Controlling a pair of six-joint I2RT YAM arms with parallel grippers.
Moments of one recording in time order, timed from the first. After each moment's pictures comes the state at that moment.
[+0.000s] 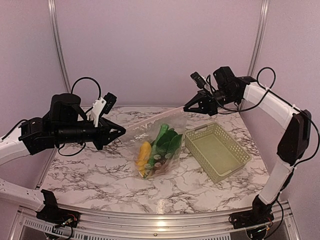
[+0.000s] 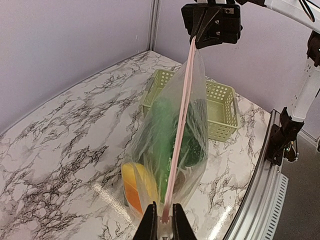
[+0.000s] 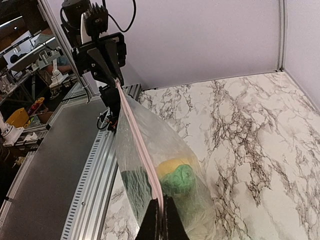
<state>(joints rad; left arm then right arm) -0.93 1.04 1.03 -0.40 0.04 -0.13 0.38 1.74 1.72 -0.92 -1.25 -0.65</state>
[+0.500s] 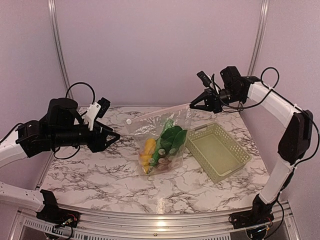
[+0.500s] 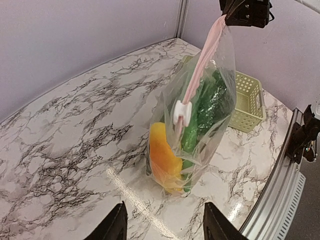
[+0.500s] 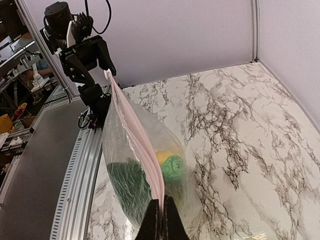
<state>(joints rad) -0.90 0.99 0.99 -0.48 -0.02 -0.14 0.32 1.74 1.72 -0.92 -1.21 -0.65</state>
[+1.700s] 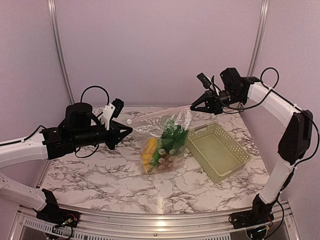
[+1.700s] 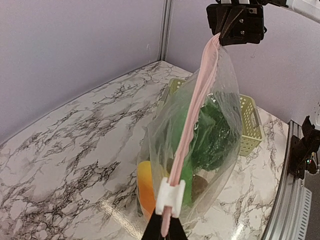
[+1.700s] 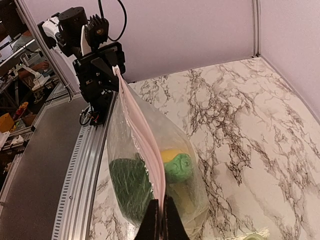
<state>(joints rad) -0.84 1.16 0.85 -0.02 0.08 -0.09 0.31 1.74 1.71 -0.95 -1.20 -0.69</state>
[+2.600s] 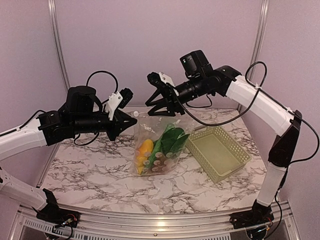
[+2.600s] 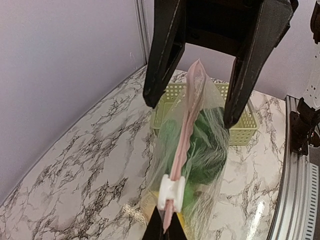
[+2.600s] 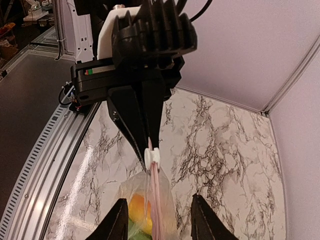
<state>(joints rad) -0.86 1.23 1.10 -0.24 0.13 0.13 0.77 1.82 2.01 -0.86 -0.80 -0.71</state>
